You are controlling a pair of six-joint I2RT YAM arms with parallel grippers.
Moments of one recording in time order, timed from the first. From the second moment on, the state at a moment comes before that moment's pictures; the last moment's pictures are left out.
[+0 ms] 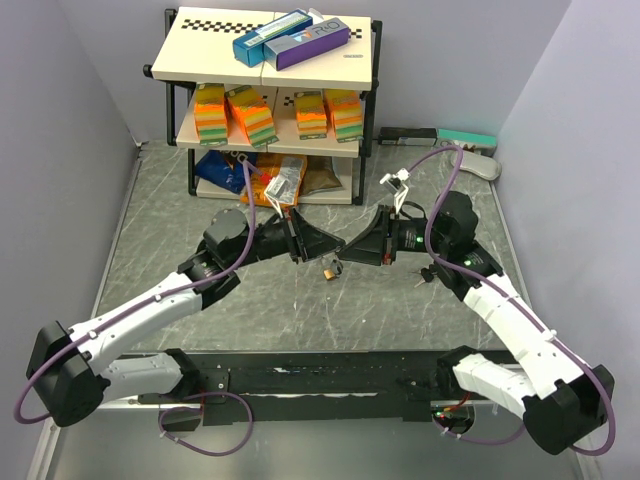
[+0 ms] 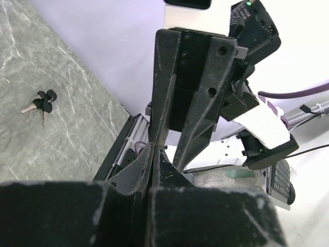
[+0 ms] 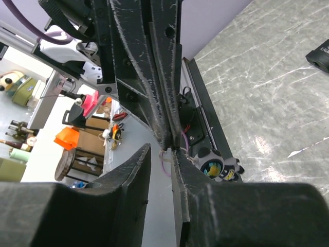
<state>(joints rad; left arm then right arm) -0.79 1.13 0.86 0.37 0.47 -0.94 0.43 0.99 0.89 0.02 -1.01 0.74</state>
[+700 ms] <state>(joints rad) -0.78 1.16 0.87 0.41 0.48 -0.96 0.43 1.02 0.87 0.08 -1.02 0.78</state>
